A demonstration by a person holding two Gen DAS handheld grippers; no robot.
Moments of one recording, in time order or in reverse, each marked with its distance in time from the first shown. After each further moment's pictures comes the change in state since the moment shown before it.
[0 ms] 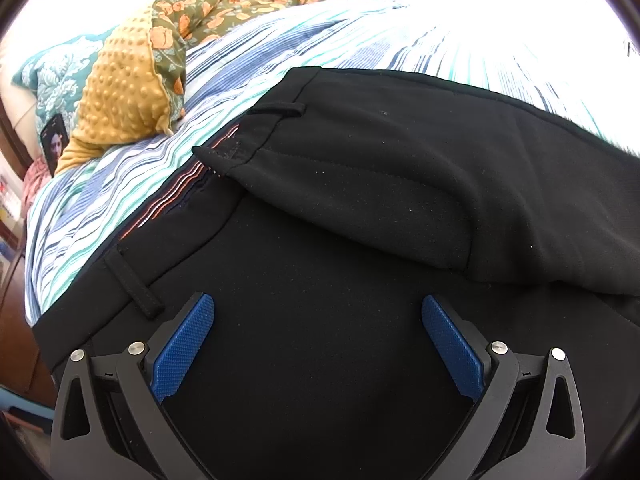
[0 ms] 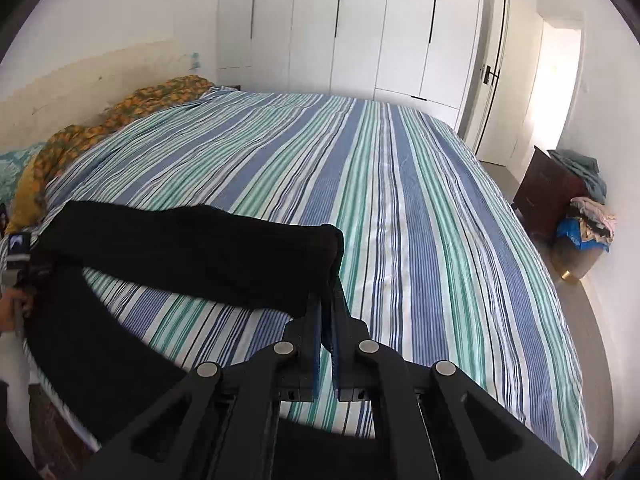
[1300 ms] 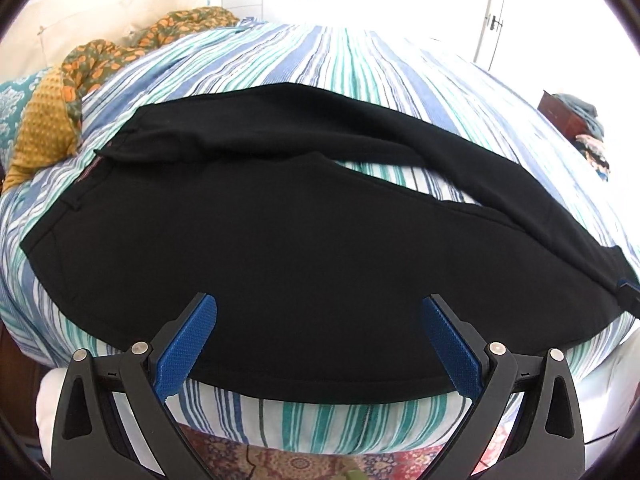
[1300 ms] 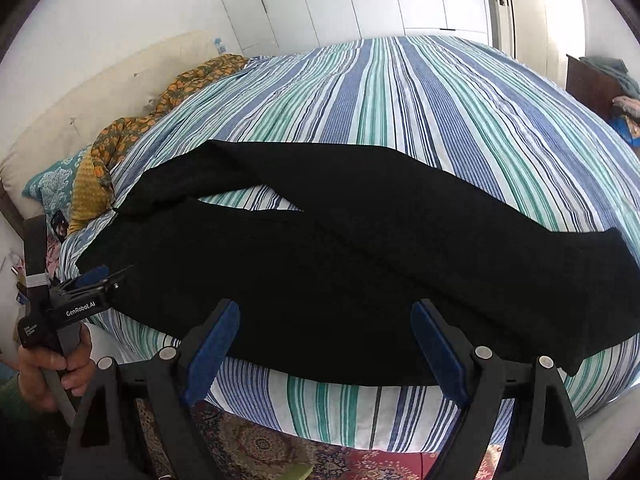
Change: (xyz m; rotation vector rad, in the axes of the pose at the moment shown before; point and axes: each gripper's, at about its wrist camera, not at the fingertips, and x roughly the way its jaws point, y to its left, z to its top) left arm -0.195 -0.073 -0.126 0.211 -0.049 -0.449; right arm 0.008 0.176 -0.120 0.241 0.128 0.227
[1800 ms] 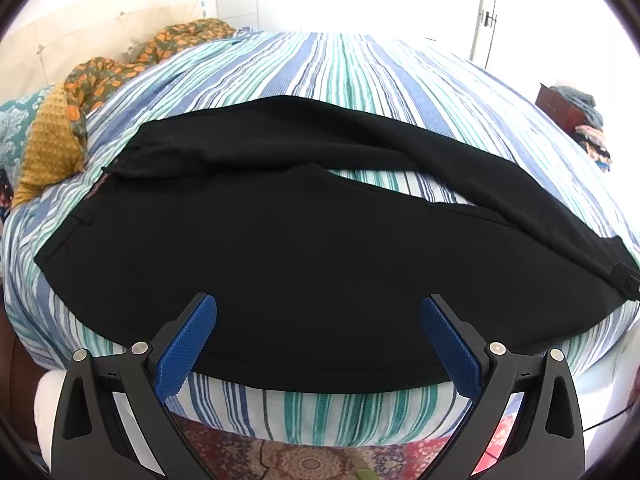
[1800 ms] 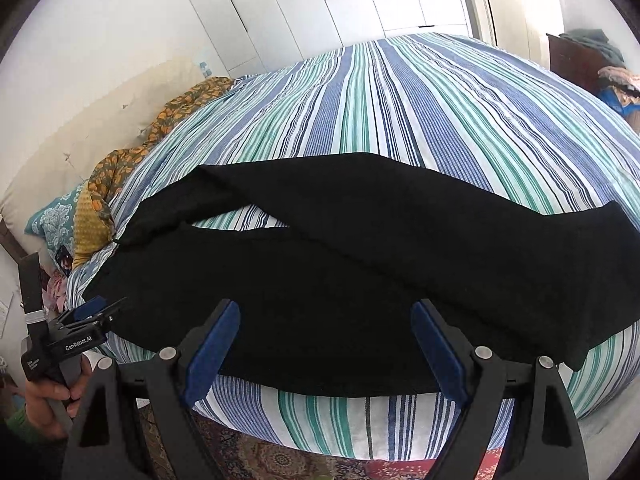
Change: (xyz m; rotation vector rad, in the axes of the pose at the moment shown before) left arm -0.015 -0.007 0.001 0.046 -0.020 0.021; right arm -0.001 -0.015 0.000 0.087 -0.049 0.024
